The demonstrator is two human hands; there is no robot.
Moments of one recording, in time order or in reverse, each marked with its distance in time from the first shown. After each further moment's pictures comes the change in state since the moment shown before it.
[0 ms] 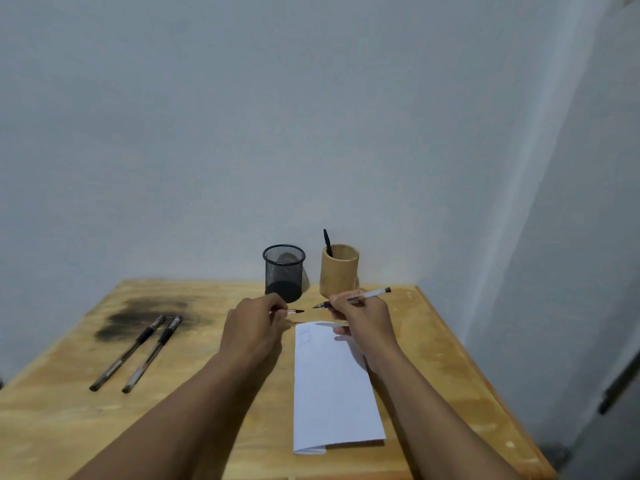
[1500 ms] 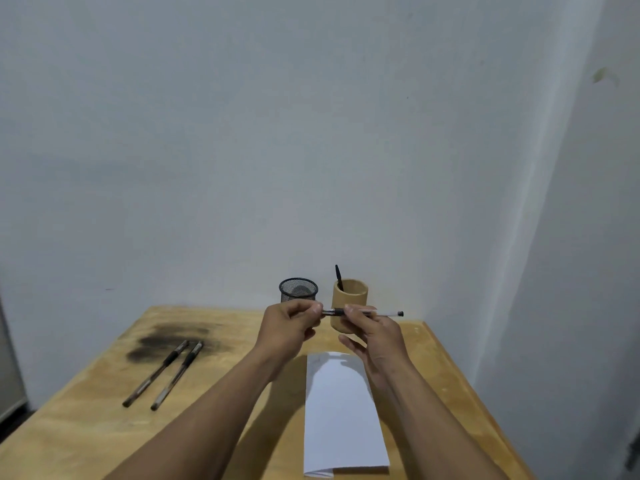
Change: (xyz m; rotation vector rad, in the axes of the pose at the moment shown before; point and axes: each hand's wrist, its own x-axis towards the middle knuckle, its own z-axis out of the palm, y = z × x) left_hand -0.002 0.066 -0.040 -1.056 -0.076 -0.264; right_hand -0.010 -0.035 -0.003 0.386 -0.133 0.104
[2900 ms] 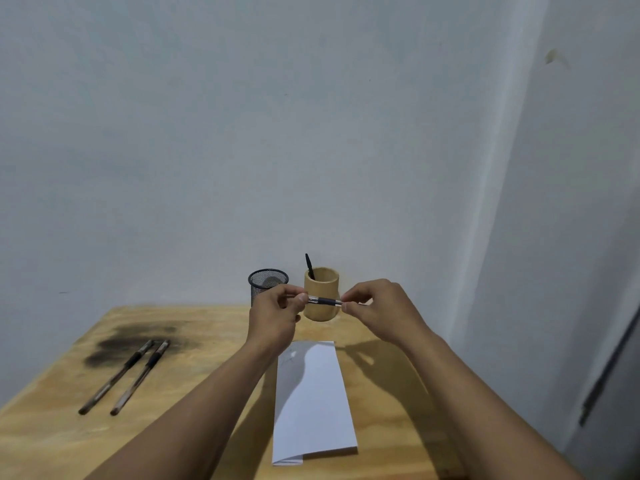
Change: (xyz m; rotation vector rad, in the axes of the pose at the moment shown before) left_hand 0.004 -0.005 0.034 0.172 0.066 0.122; right_hand -0.004 -0.064 -0.050 -1.218 -0.024 -0.400
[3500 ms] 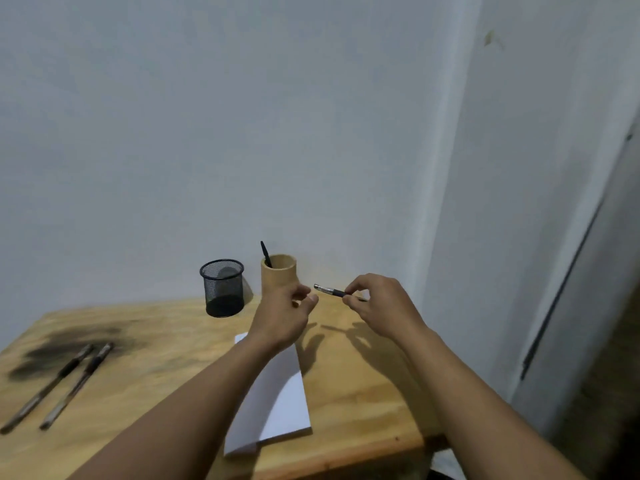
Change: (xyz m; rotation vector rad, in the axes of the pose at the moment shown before) left_hand -0.011 -0.001 0.065 0.486 -0.260 0.160; right_hand -0.026 0.052 -0.033 -0.176 0.089 0.089
